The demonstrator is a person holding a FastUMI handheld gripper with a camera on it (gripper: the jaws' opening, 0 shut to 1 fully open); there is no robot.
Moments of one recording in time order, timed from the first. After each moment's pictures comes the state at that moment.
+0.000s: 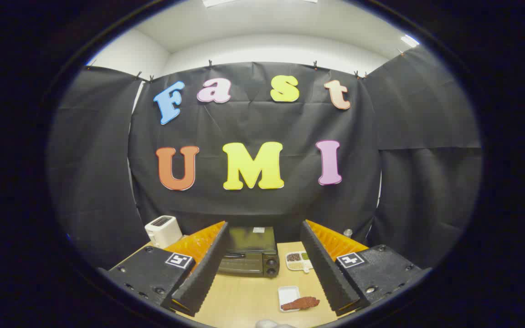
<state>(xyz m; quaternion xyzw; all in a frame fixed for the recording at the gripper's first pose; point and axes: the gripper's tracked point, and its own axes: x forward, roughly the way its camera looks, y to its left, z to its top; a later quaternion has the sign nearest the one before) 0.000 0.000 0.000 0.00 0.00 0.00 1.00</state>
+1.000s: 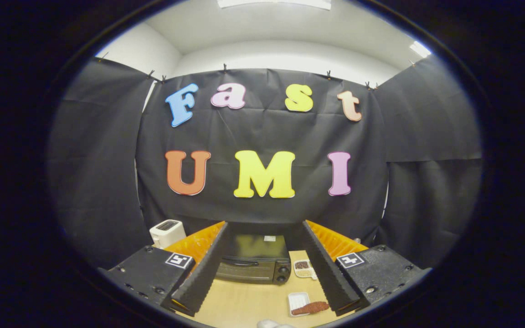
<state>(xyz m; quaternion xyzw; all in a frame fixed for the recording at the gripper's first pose) 0.015 0.056 0.008 -0.01 -0.02 0.02 1.00</state>
